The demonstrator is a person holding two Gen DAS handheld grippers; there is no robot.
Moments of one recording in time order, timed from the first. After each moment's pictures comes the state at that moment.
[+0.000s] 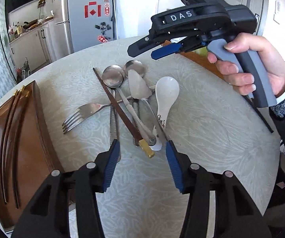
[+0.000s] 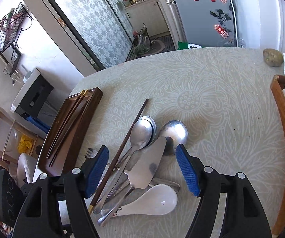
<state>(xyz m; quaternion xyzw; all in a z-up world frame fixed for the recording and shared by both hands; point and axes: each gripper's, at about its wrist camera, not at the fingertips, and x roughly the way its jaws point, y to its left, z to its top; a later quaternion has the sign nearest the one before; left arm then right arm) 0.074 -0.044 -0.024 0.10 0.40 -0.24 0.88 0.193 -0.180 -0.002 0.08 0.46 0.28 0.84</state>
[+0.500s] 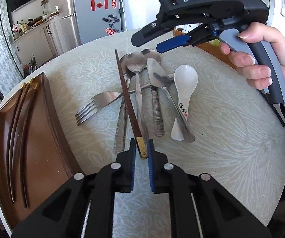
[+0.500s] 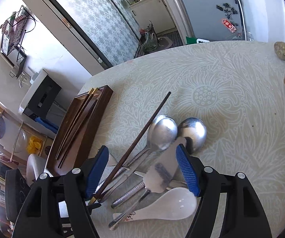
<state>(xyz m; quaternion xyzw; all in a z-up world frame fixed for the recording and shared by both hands) 0.080 -0.021 -0.033 0.11 0.43 -0.22 0.87 0.199 -0.157 -0.009 0.12 0.48 0.30 0.82</state>
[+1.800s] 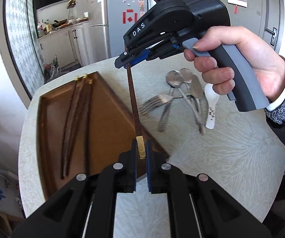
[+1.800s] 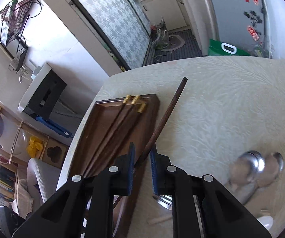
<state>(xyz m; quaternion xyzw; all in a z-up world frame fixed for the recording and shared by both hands) 0.047 0.077 0.002 0.07 0.38 -0.16 0.91 0.218 0.005 0.020 0.07 0.48 0.33 0.81</state>
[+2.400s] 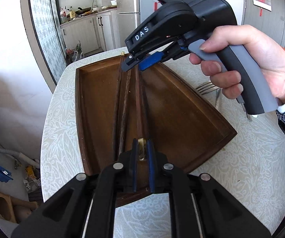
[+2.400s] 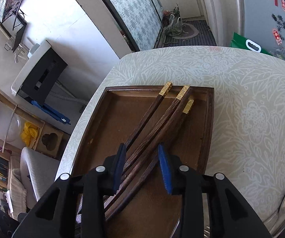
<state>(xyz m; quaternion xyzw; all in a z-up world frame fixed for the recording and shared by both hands) 0.052 0.146 -0.023 0.06 0.40 -0.08 0.91 0.234 0.089 -0.020 0.03 0.51 0.33 0.80</state>
